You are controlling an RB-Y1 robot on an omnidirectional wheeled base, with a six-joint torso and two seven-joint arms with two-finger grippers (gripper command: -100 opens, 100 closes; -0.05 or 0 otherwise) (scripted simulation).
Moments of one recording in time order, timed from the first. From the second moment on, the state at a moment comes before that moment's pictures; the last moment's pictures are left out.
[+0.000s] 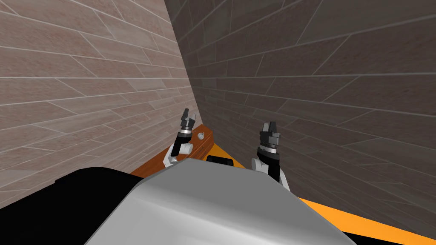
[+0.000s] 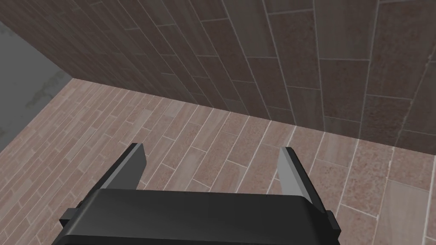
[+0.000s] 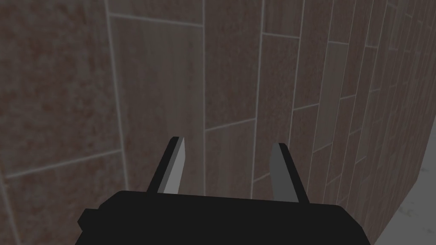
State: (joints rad) left arm 0.41 0.15 0.02 -2.27 0.00 -0.31 0.08; right arm 0.53 0.00 -0.02 -2.24 0.10 -0.53 0.06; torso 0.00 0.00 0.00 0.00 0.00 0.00
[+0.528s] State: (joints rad) left arm 0.38 0.19 0.04 -2.17 0.03 -0.17 0.03; right arm 0.53 0.00 -0.02 -2.24 0.10 -0.53 0.06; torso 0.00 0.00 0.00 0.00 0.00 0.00
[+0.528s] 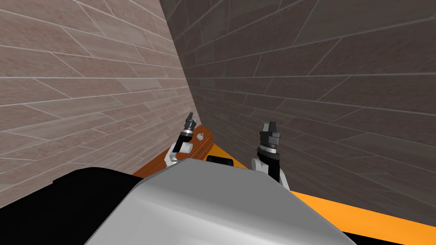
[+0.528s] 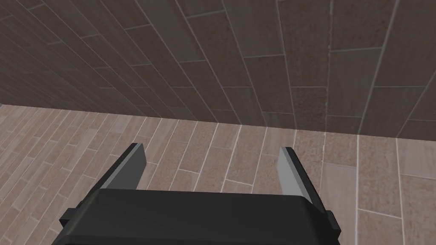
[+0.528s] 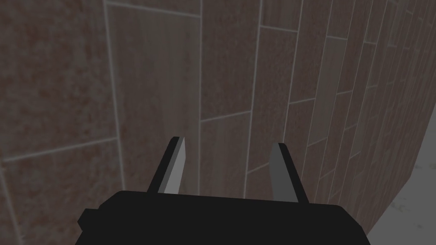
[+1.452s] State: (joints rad) left arm 0.32 0.25 0.08 -1.98 0.10 0.09 -0.06; right arm 0.53 0.00 -0.02 -2.24 0.10 -0.53 0.06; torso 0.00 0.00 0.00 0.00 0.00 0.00
